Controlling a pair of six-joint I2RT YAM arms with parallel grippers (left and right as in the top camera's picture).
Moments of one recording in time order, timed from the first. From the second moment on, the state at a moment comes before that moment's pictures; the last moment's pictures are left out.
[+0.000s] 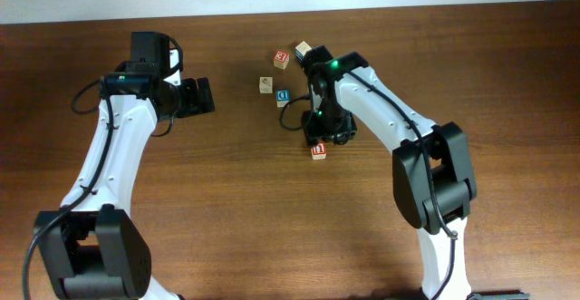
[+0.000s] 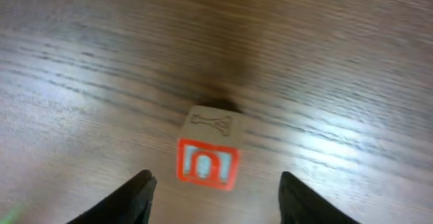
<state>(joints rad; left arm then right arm) -0.04 1.78 1.49 -0.85 0.04 -0.20 0.44 2.20 1.79 -1.18 -0.16 0.22</state>
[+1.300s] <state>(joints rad) -0.04 1.78 1.49 -0.86 0.04 -0.20 0.34 2.27 1.77 -1.24 -0.11 0.28</state>
